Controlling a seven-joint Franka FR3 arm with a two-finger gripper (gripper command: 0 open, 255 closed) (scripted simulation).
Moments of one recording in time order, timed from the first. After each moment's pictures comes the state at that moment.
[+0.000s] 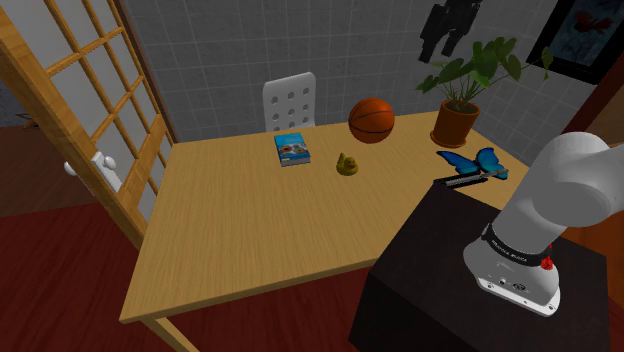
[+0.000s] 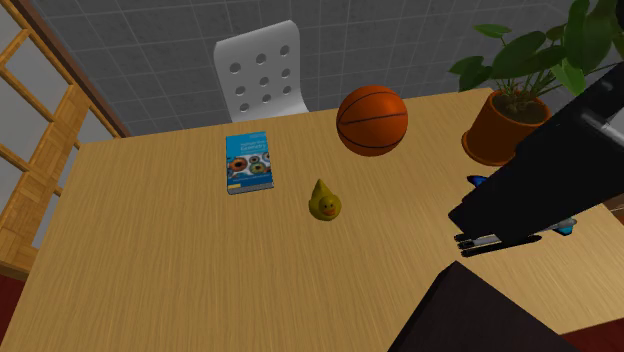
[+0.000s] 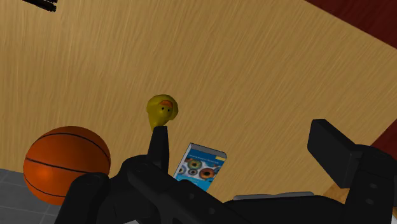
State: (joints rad) arm 0.00 -0.80 -0.04 -2.26 -0.03 1.60 0.15
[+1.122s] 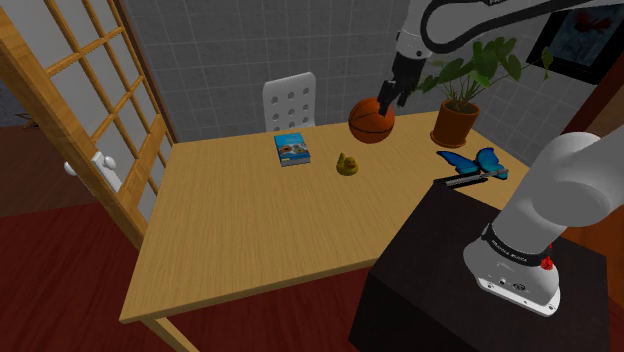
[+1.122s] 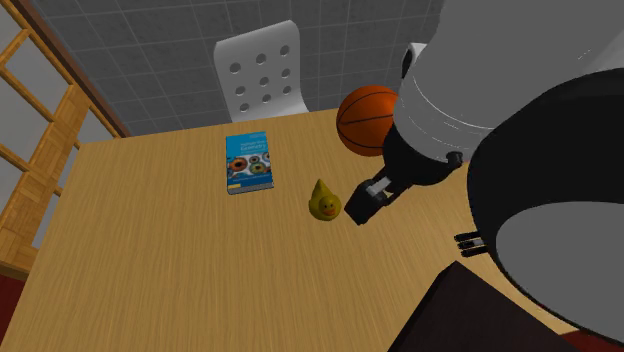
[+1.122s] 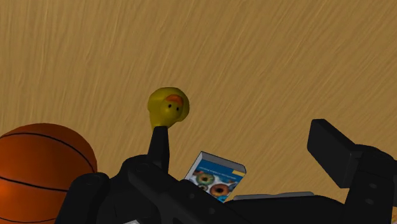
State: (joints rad) arm -0.01 -0.53 -0.13 -2.52 -0.09 2.14 0.06
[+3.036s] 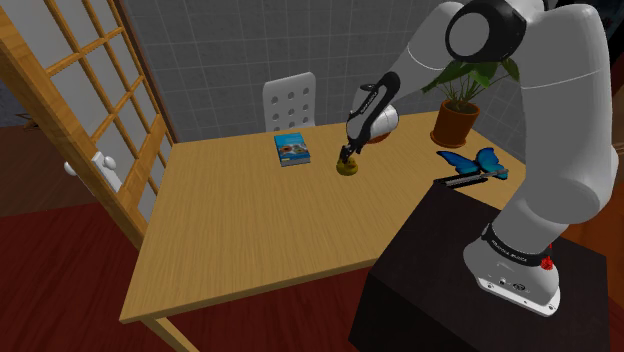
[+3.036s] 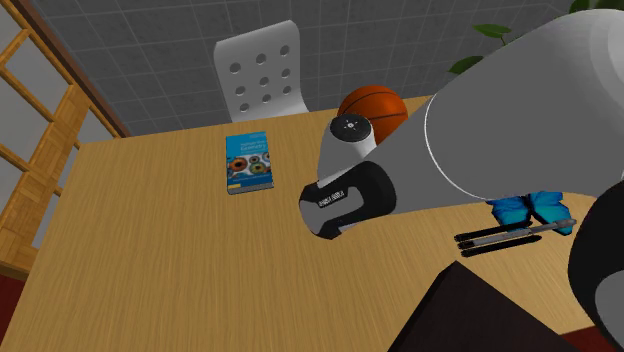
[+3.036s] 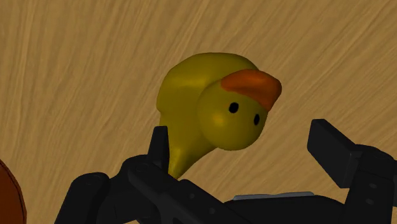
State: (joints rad) arm -0.11 0.56 -0.14 -2.14 0.10 2.87 -0.25
